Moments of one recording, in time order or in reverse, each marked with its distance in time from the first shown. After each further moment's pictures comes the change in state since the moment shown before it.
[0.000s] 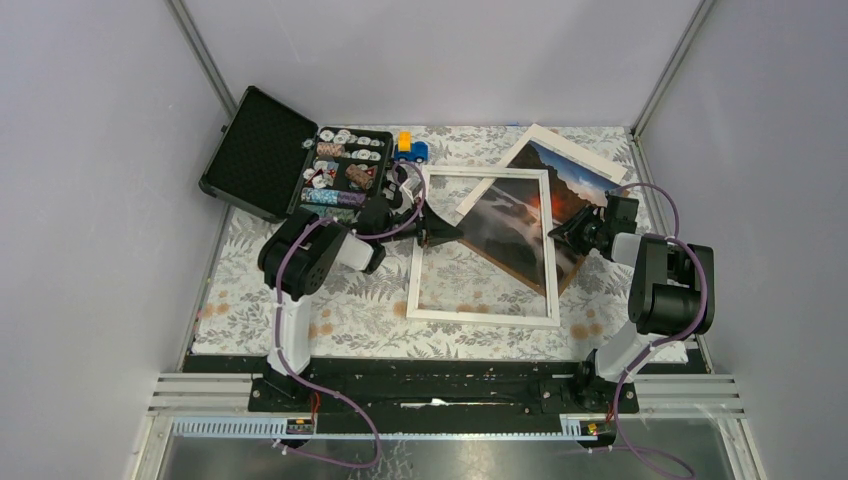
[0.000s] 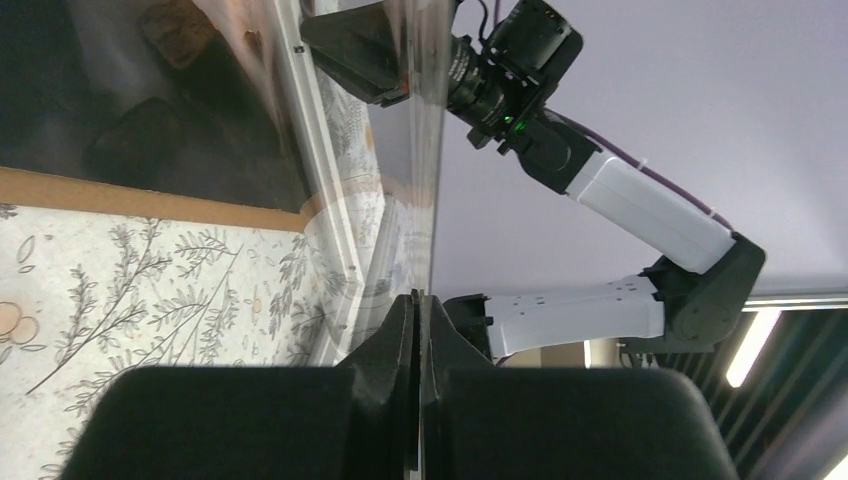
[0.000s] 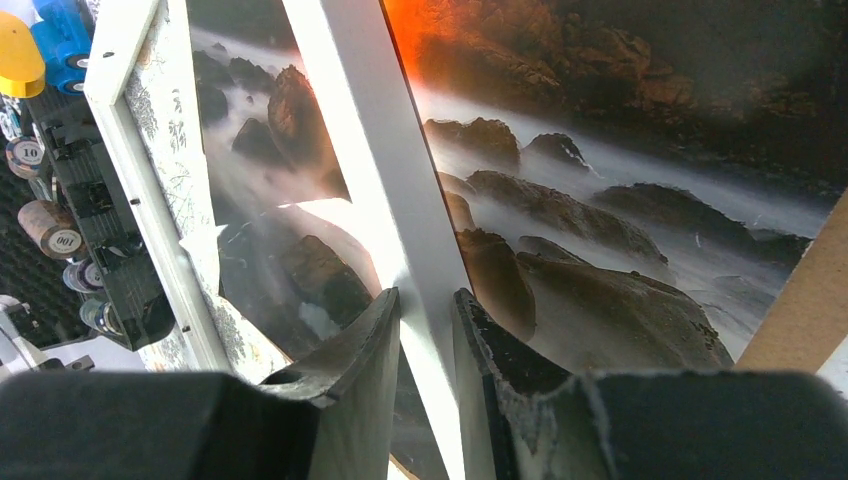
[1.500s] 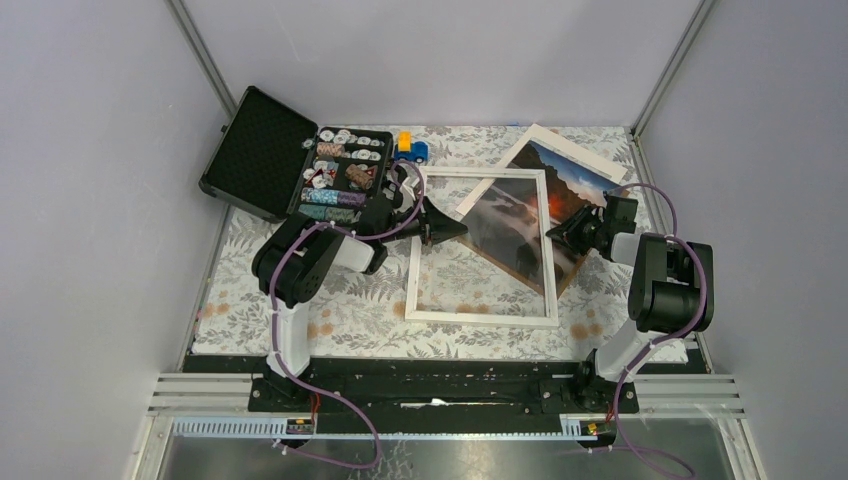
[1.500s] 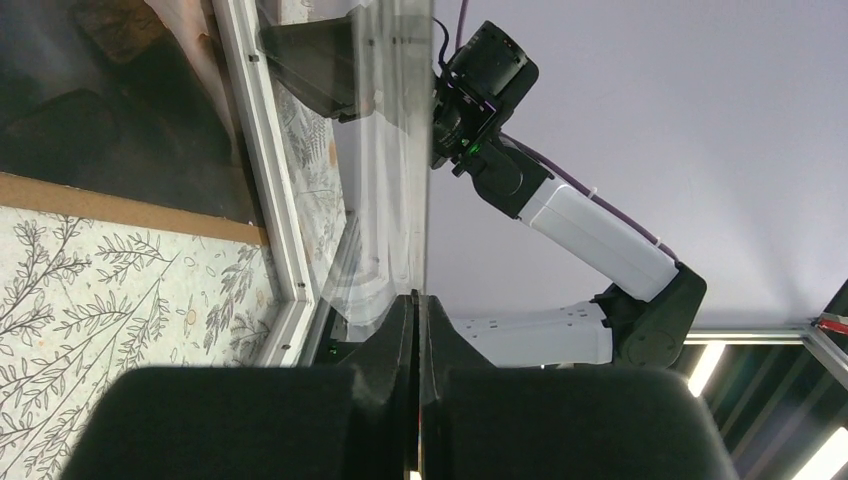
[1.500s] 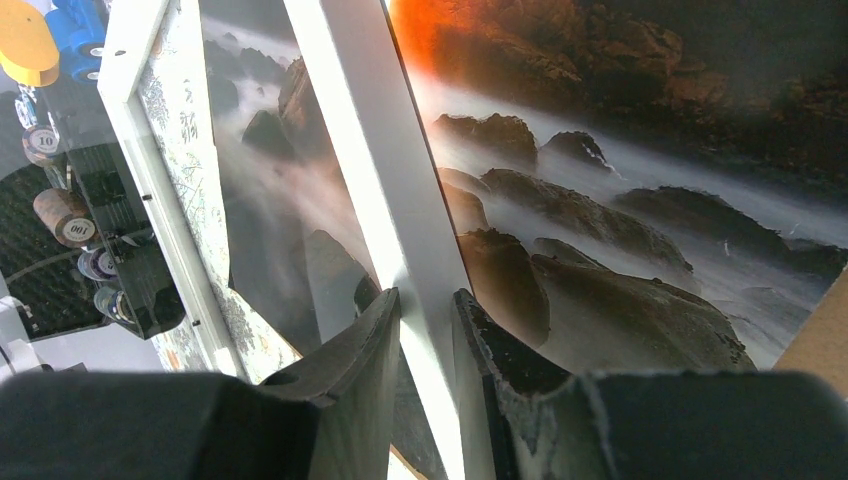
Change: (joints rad) left arm -0.032 -0.058 -0.019 -0.002 -0.082 -0.130; right arm 0.000 0.016 0.000 0.017 -0.033 0.008
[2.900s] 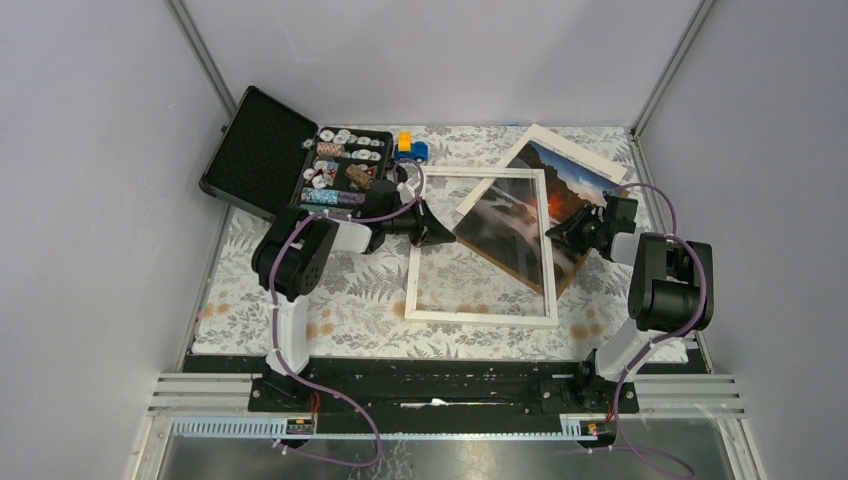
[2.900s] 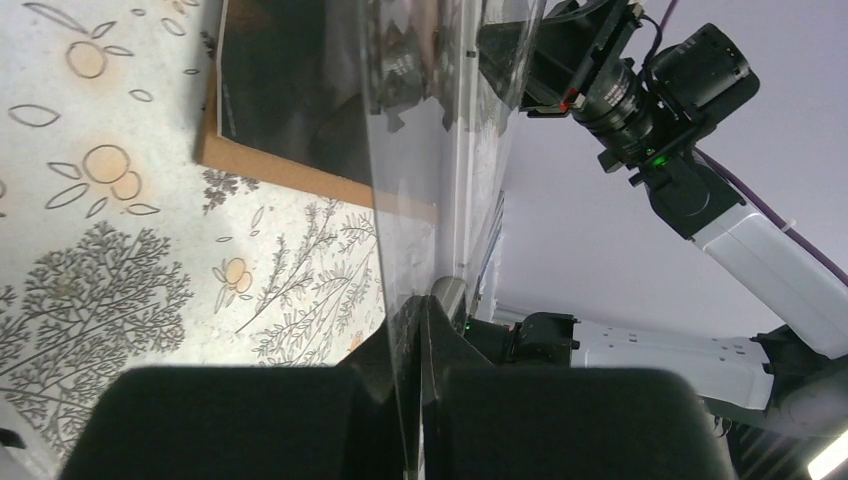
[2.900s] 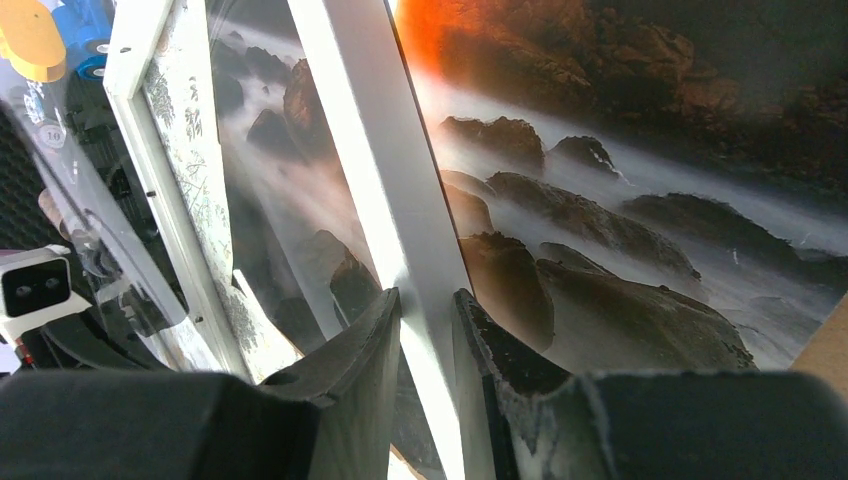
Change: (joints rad) left arm 0.069 0.033 0.169 -0.613 0.057 0.452; right arm 0.000 0.006 0.000 0.011 -0.012 0.000
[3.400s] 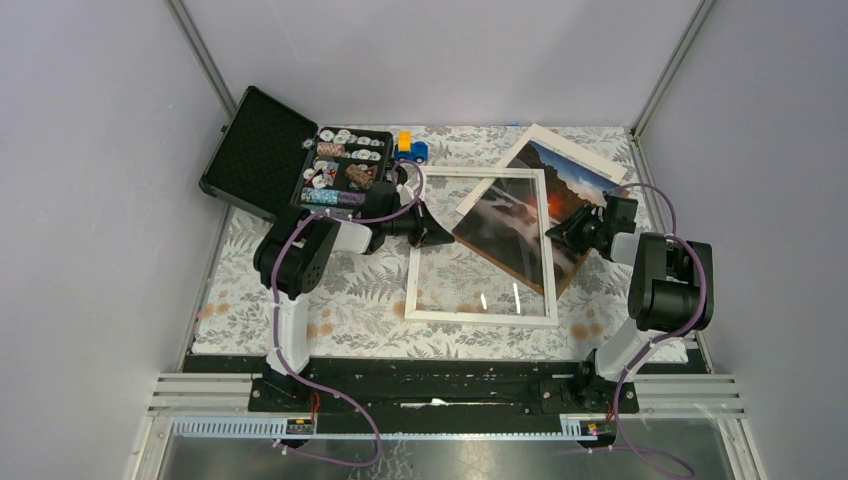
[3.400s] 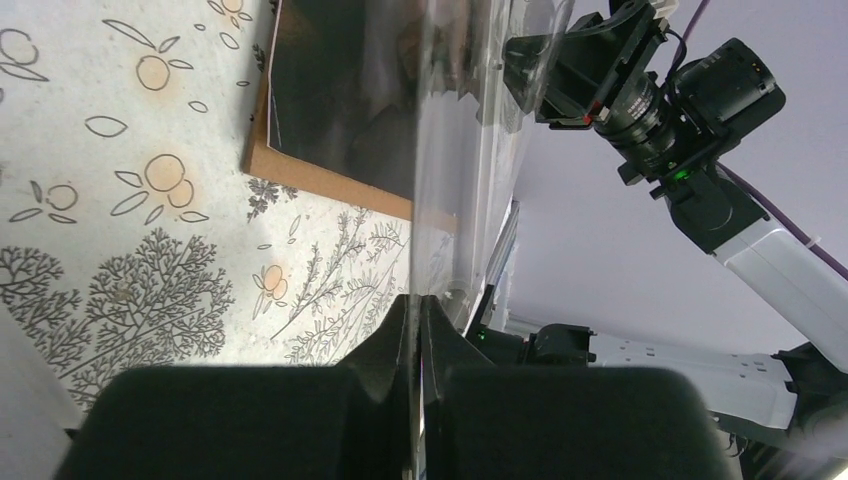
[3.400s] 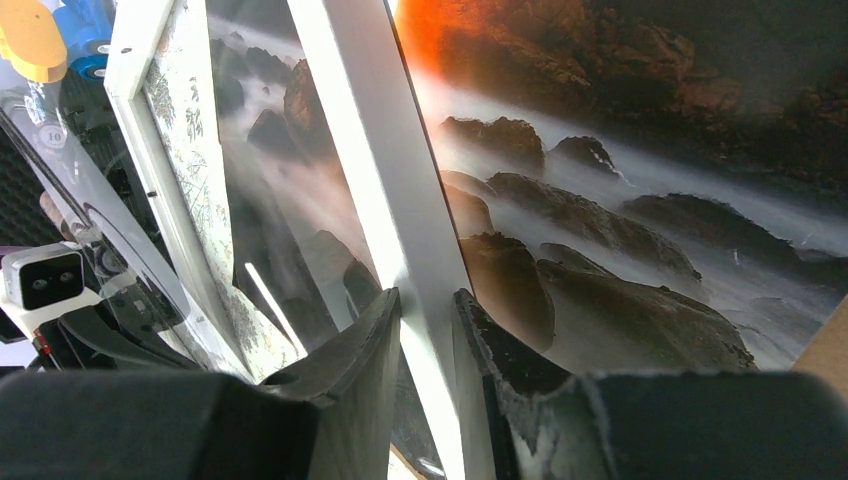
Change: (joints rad) left arm 0.005 0.022 0.000 -0.013 -0.024 0.022; right arm 0.000 0.003 0.000 0.004 -0.003 0.002
